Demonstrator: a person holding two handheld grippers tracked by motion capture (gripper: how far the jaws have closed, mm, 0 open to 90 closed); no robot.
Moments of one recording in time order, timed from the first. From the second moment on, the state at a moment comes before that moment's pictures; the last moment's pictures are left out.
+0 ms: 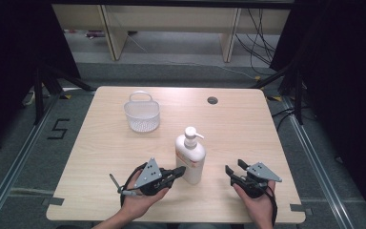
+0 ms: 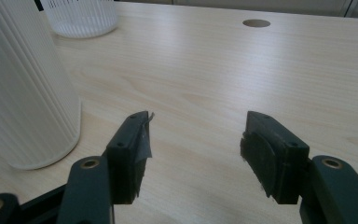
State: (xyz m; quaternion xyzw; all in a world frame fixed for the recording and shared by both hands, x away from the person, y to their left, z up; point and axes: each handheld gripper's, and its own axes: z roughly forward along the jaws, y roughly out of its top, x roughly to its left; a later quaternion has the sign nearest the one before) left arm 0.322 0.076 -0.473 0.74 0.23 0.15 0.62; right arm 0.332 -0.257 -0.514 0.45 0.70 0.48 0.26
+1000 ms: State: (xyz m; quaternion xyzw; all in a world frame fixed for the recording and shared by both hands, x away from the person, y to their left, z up) left arm 0.343 0.040 -0.474 0.75 0.23 0.15 0.60; right arm 0.332 -0.258 -0.514 0.45 0.70 0.49 0.26
